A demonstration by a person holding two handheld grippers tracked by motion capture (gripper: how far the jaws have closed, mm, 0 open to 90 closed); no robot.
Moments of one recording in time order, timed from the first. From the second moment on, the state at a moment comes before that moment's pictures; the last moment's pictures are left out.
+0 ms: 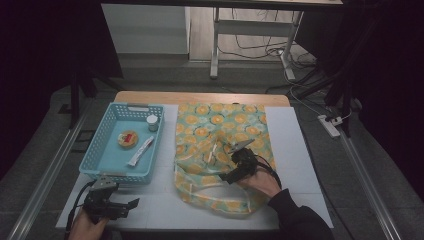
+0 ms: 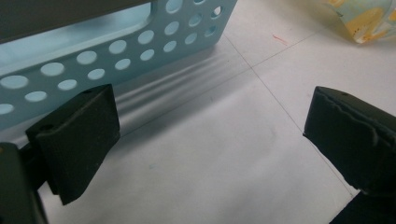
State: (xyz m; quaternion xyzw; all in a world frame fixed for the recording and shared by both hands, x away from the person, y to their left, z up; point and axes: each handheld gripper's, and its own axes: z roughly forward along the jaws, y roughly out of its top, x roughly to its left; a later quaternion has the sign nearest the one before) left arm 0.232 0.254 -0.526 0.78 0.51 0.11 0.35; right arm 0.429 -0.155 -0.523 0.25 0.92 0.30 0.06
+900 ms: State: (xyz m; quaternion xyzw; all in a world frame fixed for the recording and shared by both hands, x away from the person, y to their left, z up) left arm 0.232 0.253 -0.526 0.78 0.51 0.11 0.35; right arm 0.425 -0.160 -0.516 0.21 0.93 0.30 0.07
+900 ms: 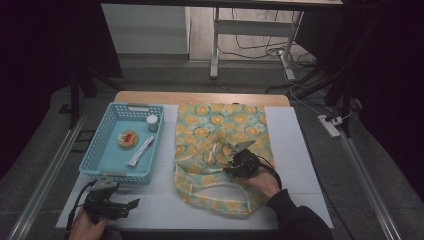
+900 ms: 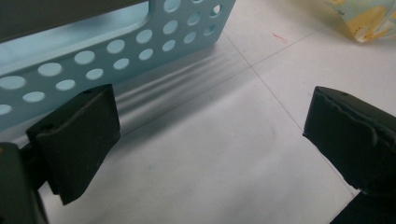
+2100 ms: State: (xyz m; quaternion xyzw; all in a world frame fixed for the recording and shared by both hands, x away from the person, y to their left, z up) left arm 0.233 0.253 -0.526 0.78 0.51 0.11 0.34; right arm 0.434 -0.166 -0.476 0.22 0.90 0.36 0.06
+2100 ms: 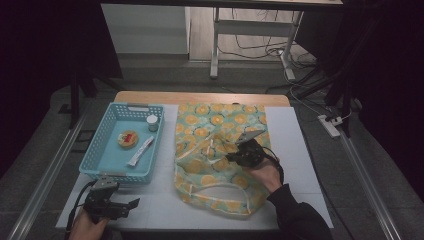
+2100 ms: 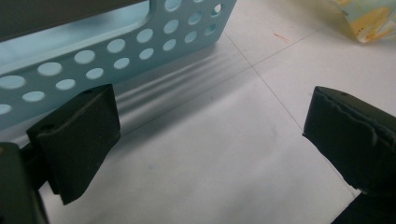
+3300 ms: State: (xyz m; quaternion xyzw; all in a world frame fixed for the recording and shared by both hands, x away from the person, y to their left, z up) left arm 0.234 0.254 -0.527 0.77 0.52 0.11 0.34; right arm 0.456 -0.156 -0.410 0.22 0.89 0.39 0.08
